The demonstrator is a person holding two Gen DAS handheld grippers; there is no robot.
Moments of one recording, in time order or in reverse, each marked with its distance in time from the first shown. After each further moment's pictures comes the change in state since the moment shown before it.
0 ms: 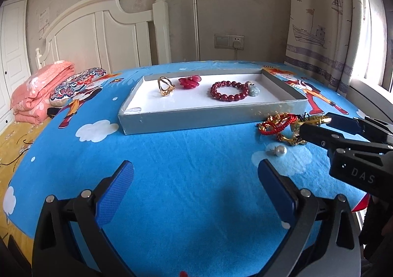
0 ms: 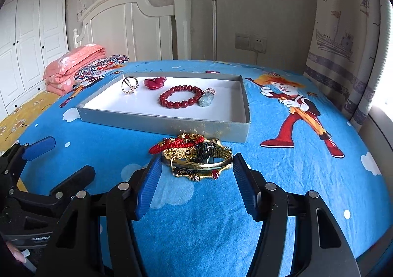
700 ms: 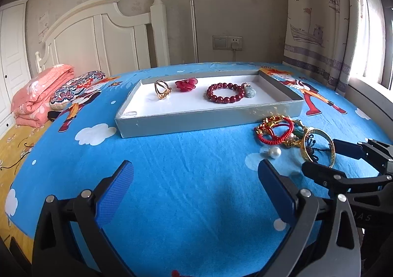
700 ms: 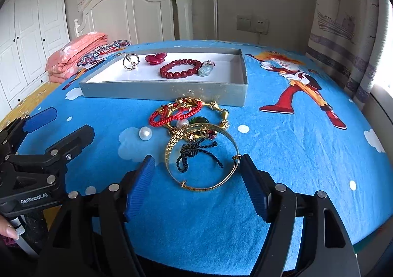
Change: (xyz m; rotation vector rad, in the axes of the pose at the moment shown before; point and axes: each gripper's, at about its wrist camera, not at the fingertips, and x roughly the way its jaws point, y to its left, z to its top) left arm -0.003 -0.007 0.002 0.014 -0.004 -0.001; right arm 0.003 -0.005 -0.026 0.002 0.090 0.017
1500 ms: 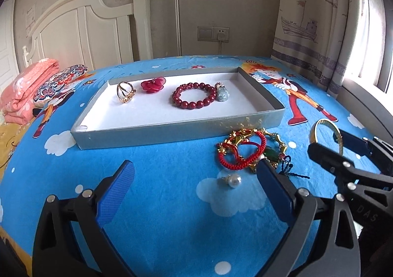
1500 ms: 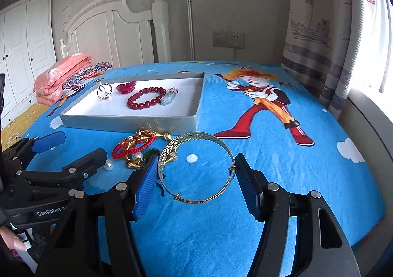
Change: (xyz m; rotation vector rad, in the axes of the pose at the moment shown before) left arm 0.034 -0.048 0.032 0.002 0.080 -0.049; right arm -0.019 -0.050 0.017 0.079 -0.100 -0.066
